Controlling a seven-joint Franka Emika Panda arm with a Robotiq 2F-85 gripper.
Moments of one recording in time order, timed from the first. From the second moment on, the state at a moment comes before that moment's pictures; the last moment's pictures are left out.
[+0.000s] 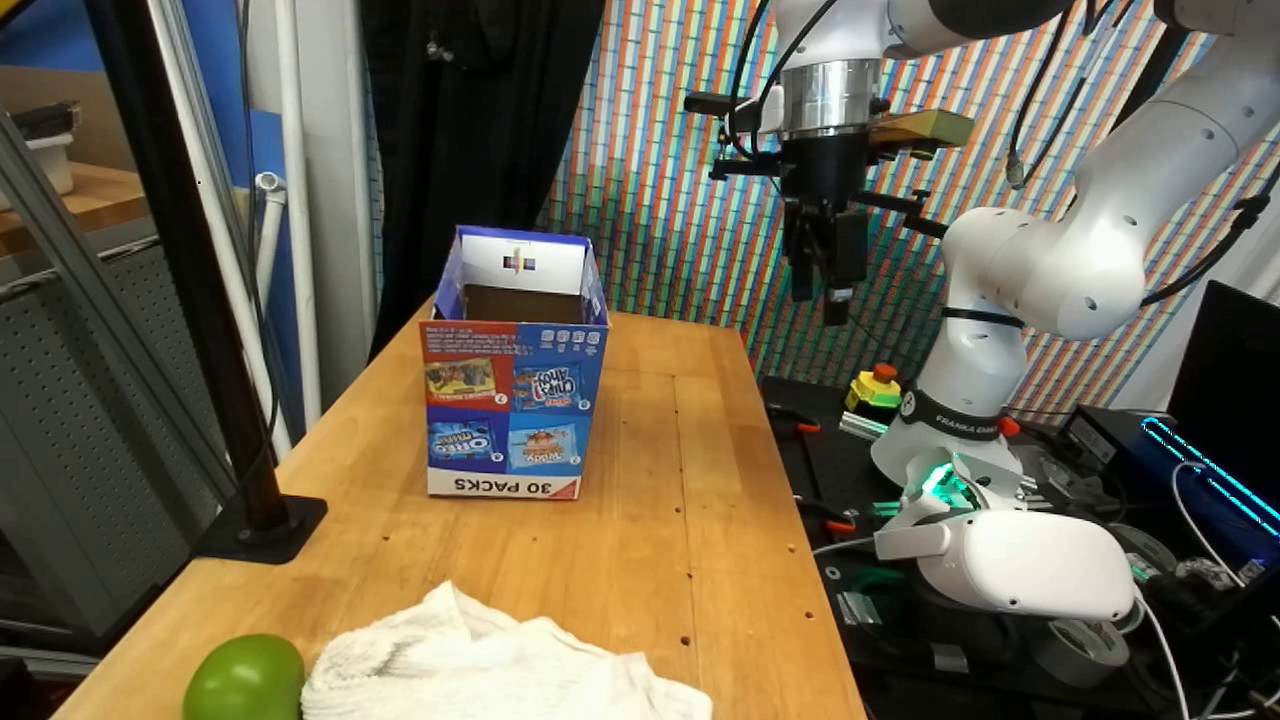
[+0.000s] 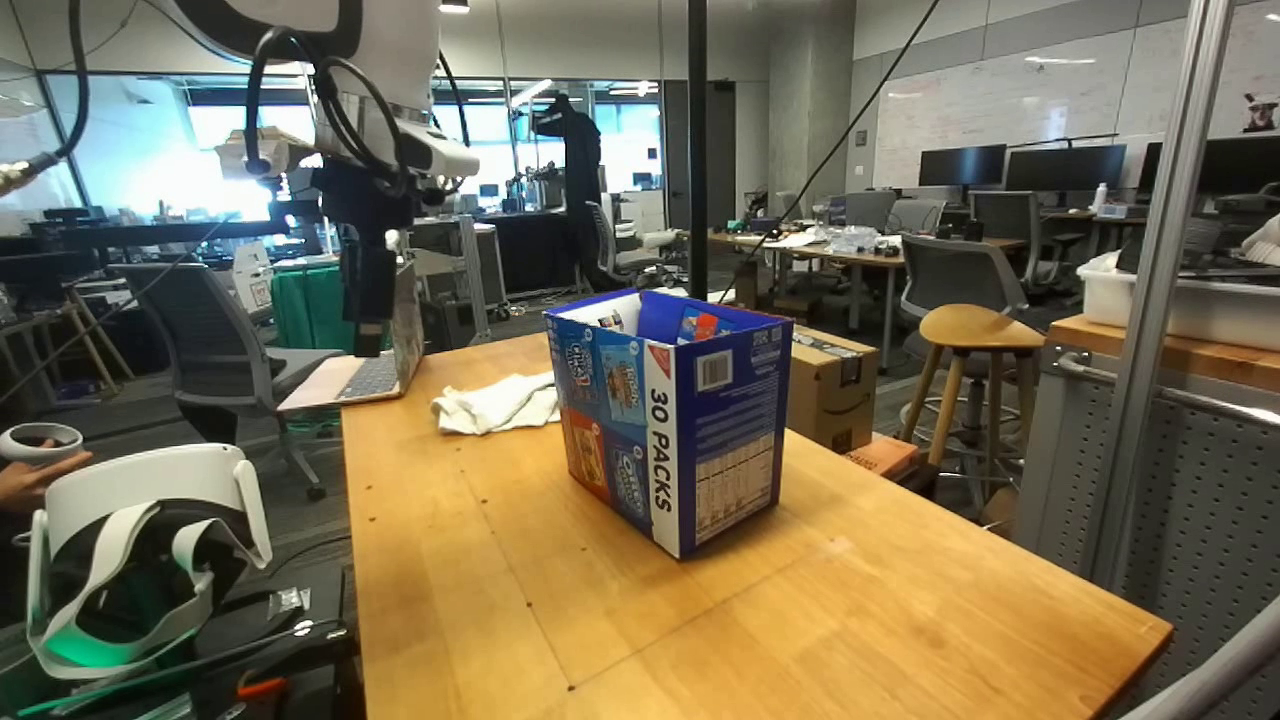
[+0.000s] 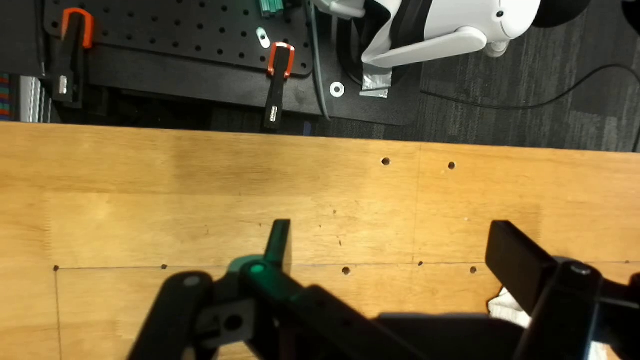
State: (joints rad) arm 0.23 -0.55 0.15 -2.52 0.27 1.78 0.09
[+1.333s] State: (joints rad) arm 0.13 -0.39 0.09 -2.31 0.05 1.80 -0.06
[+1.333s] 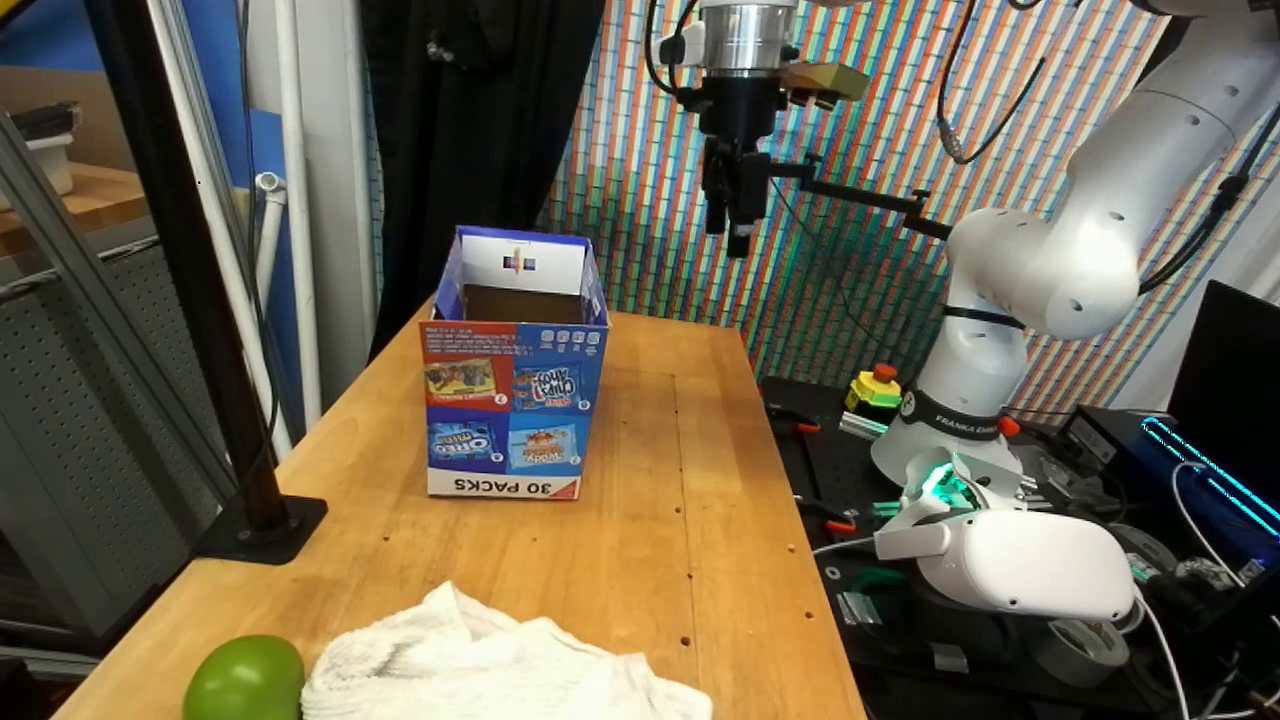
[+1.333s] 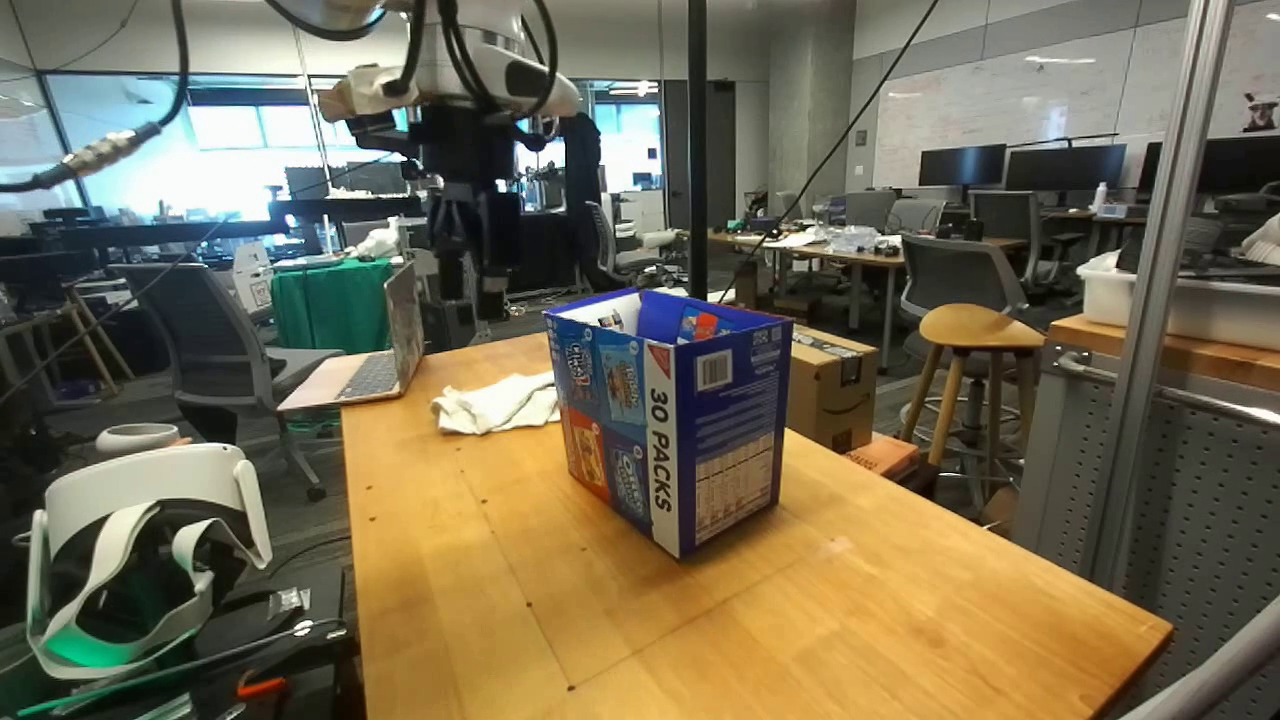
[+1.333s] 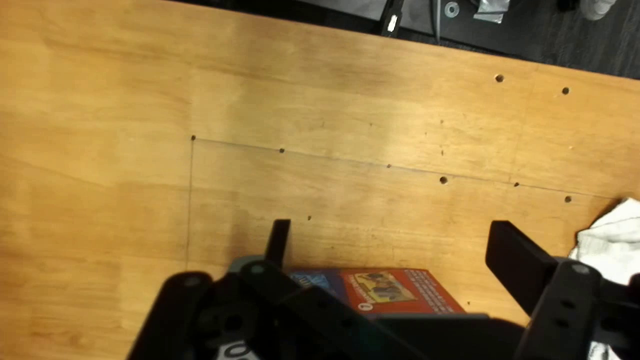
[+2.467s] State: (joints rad) arm 0.06 0.05 0.04 -1.83 -0.05 1.83 -0.25
